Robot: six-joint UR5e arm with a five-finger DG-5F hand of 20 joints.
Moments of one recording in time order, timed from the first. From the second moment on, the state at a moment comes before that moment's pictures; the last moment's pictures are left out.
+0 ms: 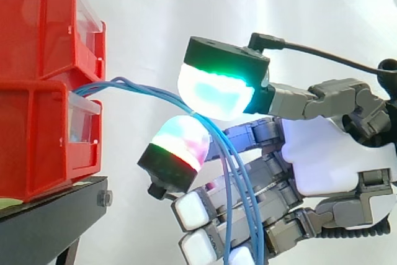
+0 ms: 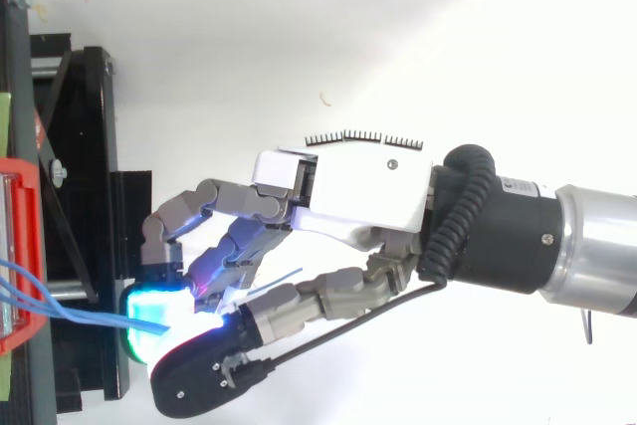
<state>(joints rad) 0.22 -2.33 -1.10 -2.99 -1.16 0.08</state>
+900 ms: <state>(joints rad) 0.22 -2.33 -1.10 -2.99 -1.17 0.08</state>
